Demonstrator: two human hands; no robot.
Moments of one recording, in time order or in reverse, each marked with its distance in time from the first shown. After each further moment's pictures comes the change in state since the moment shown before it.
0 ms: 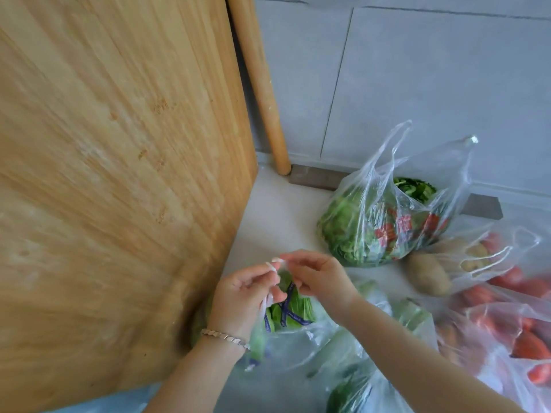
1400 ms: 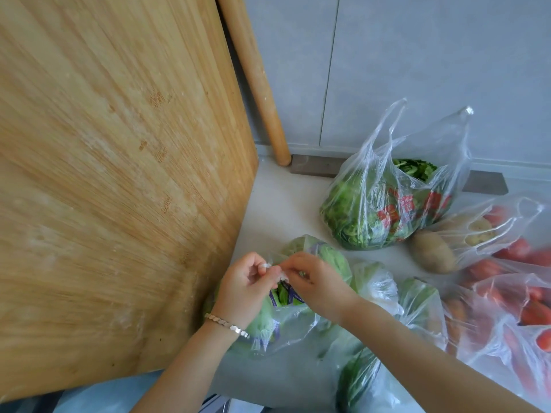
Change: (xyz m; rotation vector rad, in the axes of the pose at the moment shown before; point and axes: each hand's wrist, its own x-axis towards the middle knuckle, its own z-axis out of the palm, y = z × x) left_hand 0.010 -0.020 -0.025 0.527 -0.130 0.254; right_hand -0.015 0.023 0.008 -0.671 -0.060 -0.340
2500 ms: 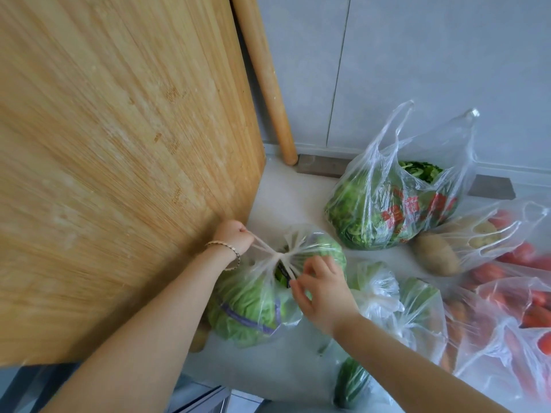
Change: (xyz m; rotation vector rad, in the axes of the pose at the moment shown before) left_hand 0.079 0.001 -0.028 0.577 0.023 -0.360; right_hand -0.012 0.056 0.033 -0.467 0.395 -0.324
